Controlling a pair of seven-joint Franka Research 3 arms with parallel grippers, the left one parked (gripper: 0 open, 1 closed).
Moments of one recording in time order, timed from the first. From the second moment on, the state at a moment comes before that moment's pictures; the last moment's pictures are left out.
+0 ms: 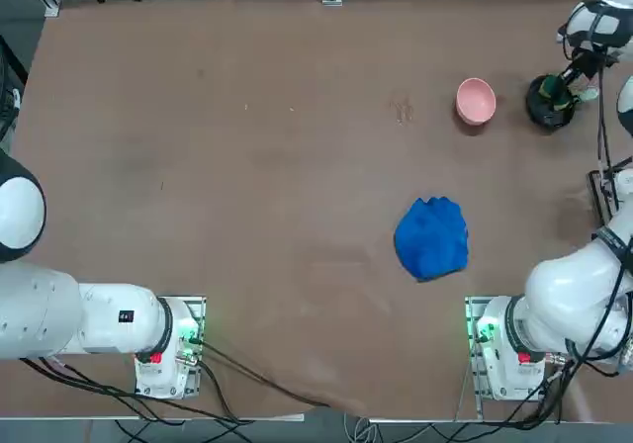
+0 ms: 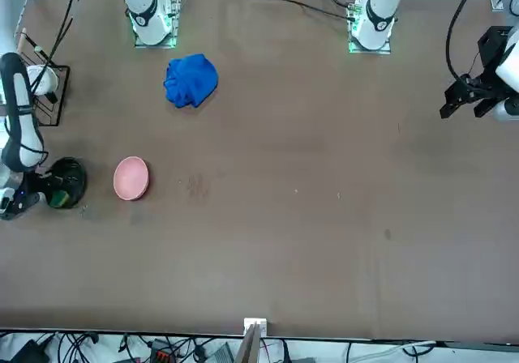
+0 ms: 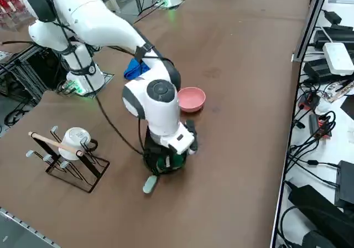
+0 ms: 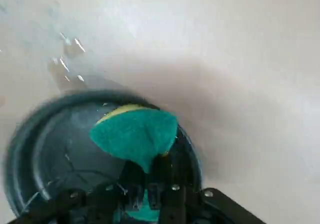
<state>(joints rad) -0.39 0.74 -0.03 -1.55 -0.08 2.24 -0.83</state>
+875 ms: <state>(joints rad) -0.36 0.68 -0.01 -1.60 -0.06 2.01 -0.77</state>
